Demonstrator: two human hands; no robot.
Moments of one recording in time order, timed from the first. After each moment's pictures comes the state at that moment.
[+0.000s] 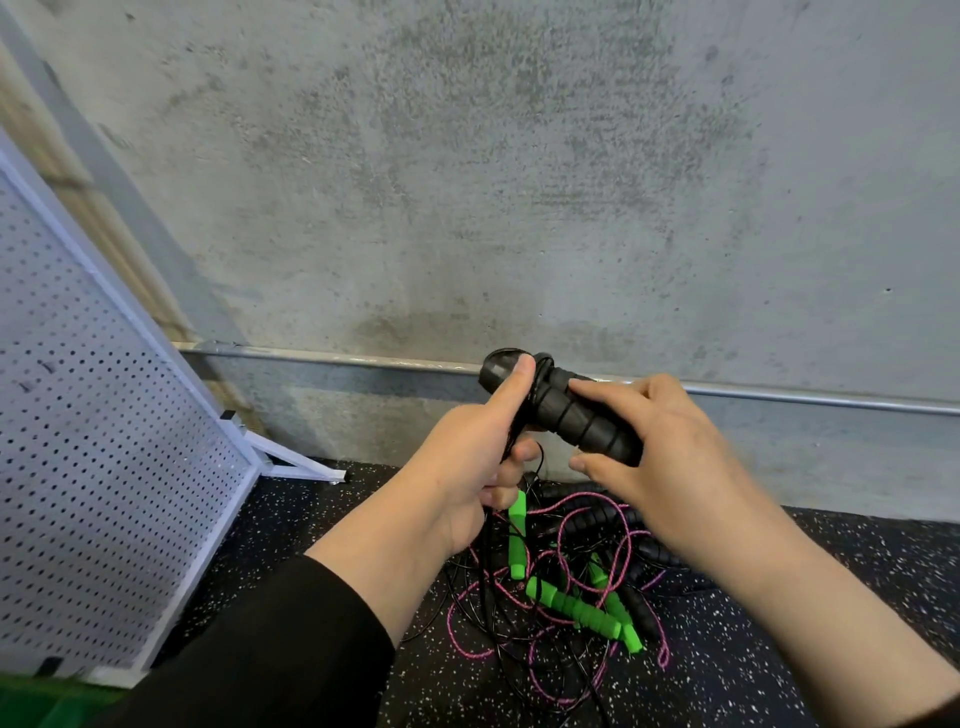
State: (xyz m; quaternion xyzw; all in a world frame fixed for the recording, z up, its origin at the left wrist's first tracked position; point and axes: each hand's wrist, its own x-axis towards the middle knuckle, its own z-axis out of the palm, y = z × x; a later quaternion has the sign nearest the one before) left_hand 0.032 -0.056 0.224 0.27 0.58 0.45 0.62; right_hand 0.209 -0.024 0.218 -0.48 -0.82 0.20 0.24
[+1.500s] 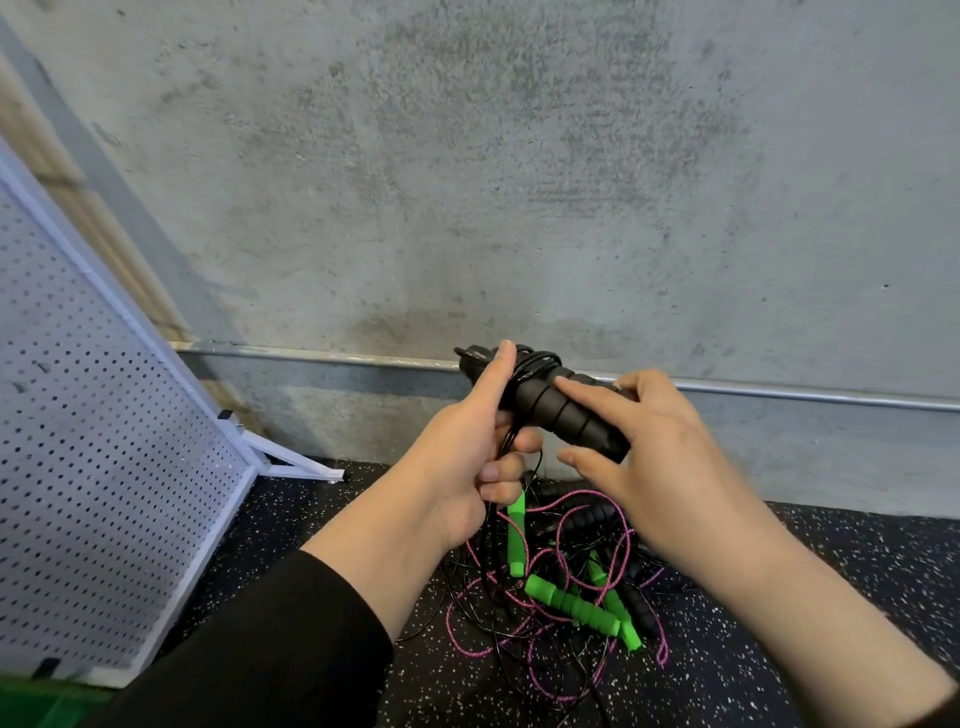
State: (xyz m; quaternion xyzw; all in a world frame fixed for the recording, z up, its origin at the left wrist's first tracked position) left_hand 0.029 -0.054 0.224 0.24 0.53 0.46 0.67; right_hand 0.203 -0.030 0.222 -0.48 -0.83 0.18 0.23
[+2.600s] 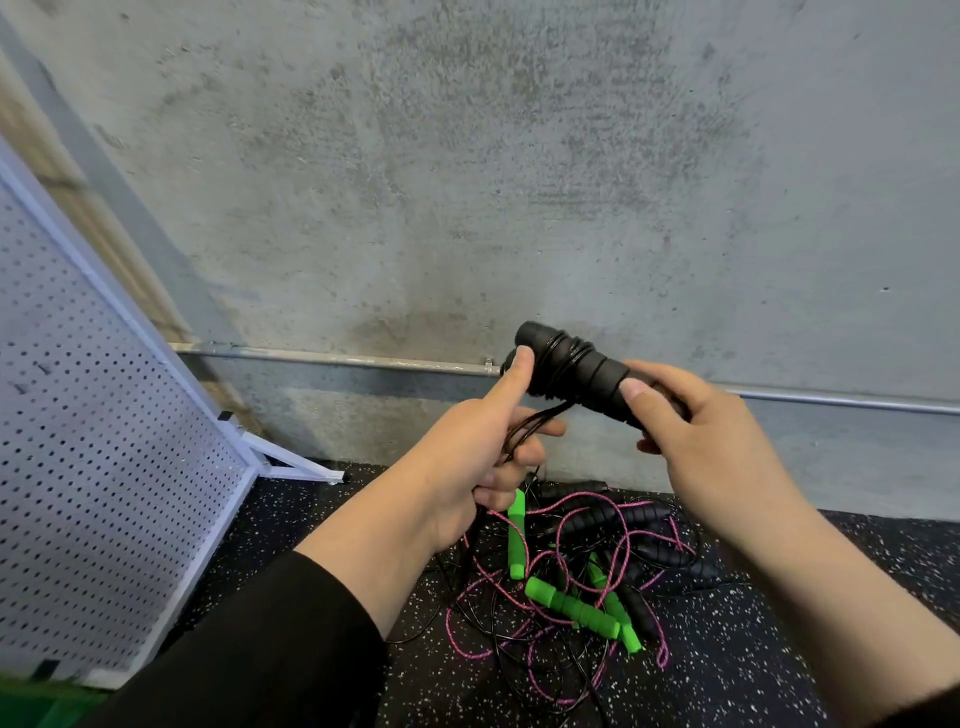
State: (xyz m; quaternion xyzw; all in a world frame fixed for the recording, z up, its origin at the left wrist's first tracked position) left_hand 0.027 -0.056 0.229 0.33 0.57 0.40 0.64; right_hand 0.215 -0.016 0.230 -0.53 -0.65 0.39 0.38
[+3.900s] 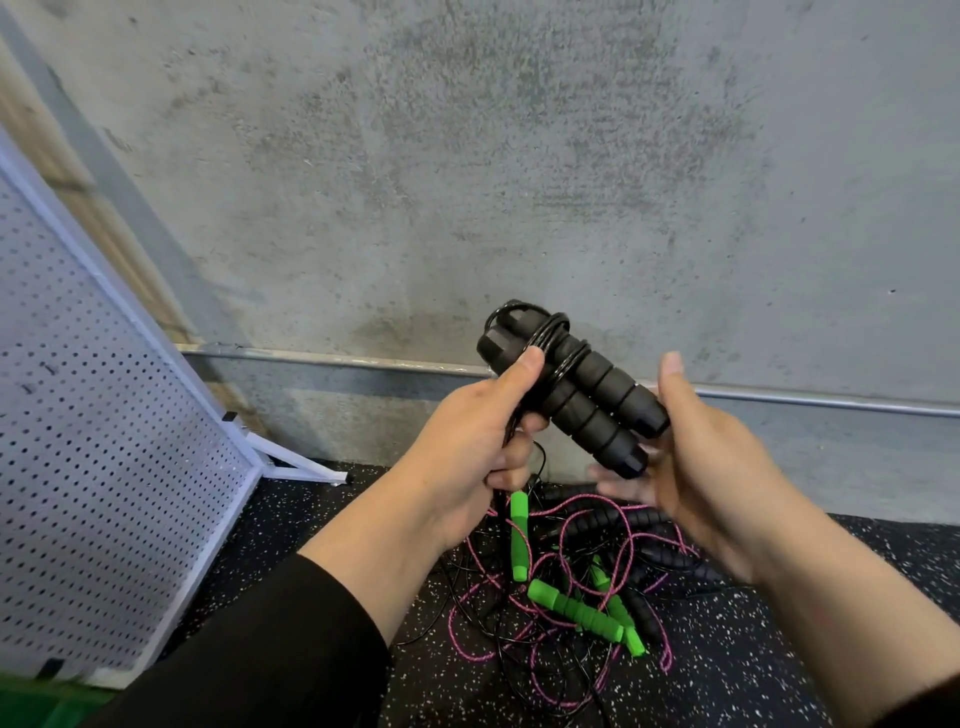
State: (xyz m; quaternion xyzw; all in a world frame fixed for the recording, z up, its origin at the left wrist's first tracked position) left_hand 0.027 -0.056 0.228 0.33 0.49 0.52 0.62; right_hand 0.206 -0.022 0.230 -0.48 -0.45 0.66 0.36
